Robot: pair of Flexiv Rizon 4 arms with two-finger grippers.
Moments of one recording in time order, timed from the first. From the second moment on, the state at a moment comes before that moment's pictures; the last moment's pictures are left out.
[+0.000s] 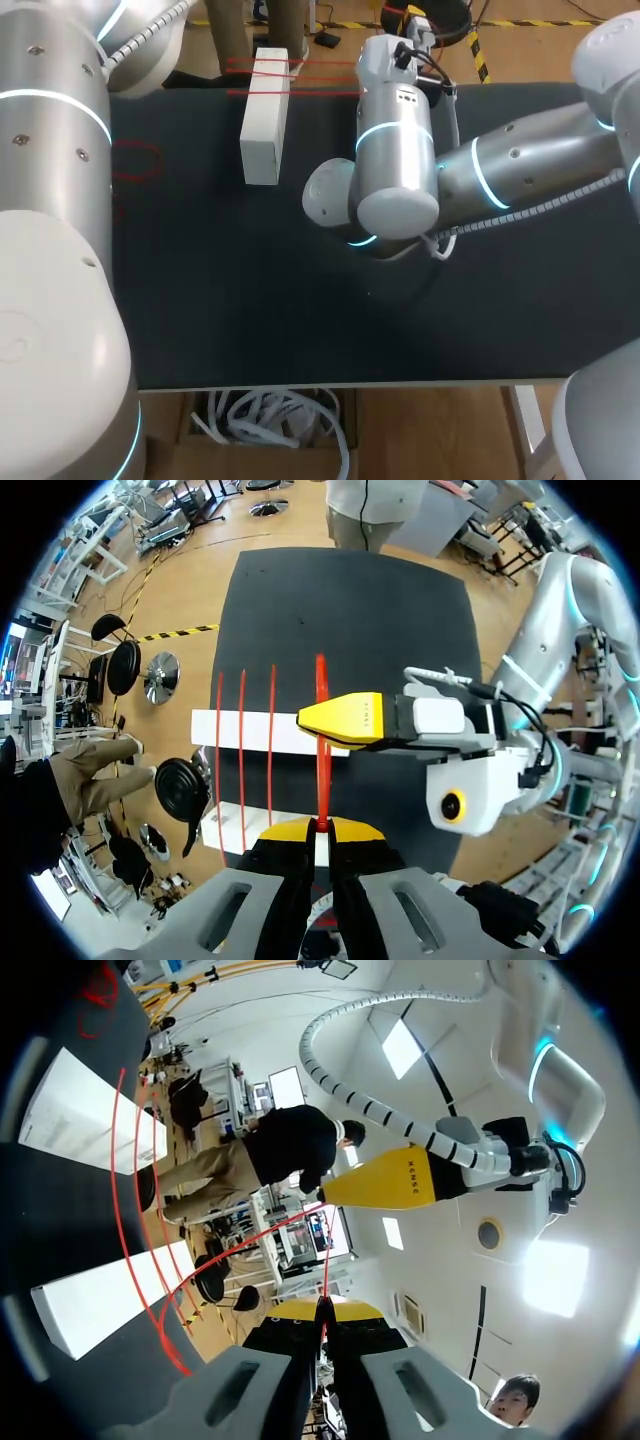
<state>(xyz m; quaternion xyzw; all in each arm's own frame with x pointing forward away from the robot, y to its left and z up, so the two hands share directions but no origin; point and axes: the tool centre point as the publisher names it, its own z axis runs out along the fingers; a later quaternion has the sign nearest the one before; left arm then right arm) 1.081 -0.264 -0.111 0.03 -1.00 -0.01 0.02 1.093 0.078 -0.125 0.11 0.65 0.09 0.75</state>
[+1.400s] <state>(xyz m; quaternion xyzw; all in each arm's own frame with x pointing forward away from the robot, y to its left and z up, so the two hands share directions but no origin) 1.081 -0.264 -0.111 0.03 -1.00 -0.01 0.02 1.089 0.072 -0.119 0.11 0.63 0.09 0.76</state>
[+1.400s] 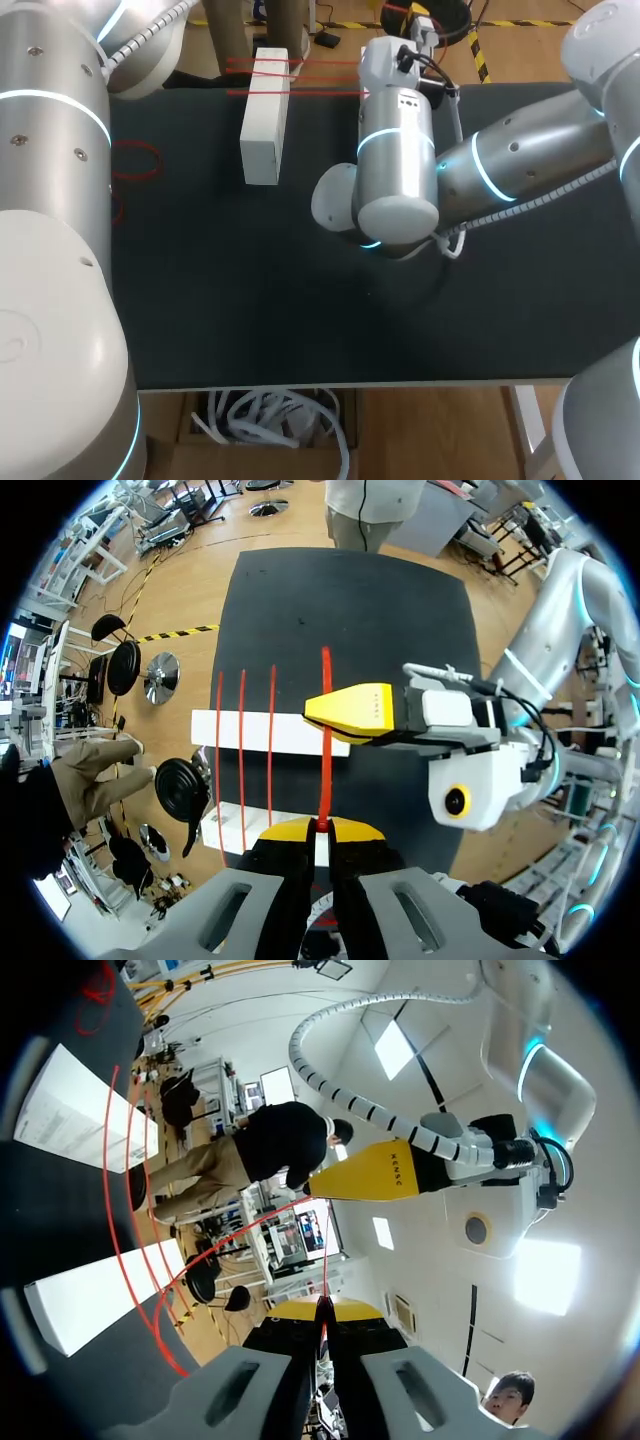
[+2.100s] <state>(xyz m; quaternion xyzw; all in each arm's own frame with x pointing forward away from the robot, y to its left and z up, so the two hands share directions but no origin) 1.081 -0.264 -0.111 0.03 -1.00 -0.01 0.02 1.098 0.080 -0.120 0.10 0.63 0.10 0.76</state>
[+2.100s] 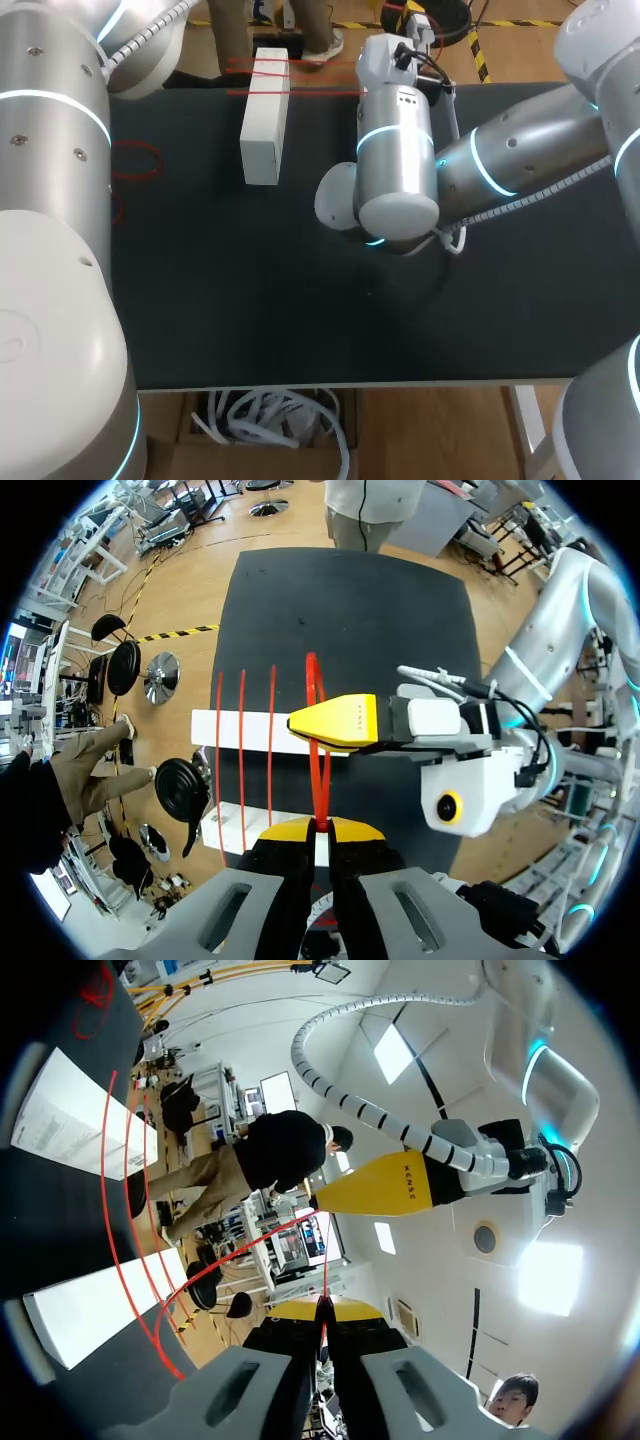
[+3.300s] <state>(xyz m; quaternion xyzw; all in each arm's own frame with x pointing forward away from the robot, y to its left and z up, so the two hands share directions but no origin) 1.081 -0.264 -0.111 0.03 -1.00 -0.01 0.02 1.093 0.083 -0.125 0.10 0.64 0.10 0.76</state>
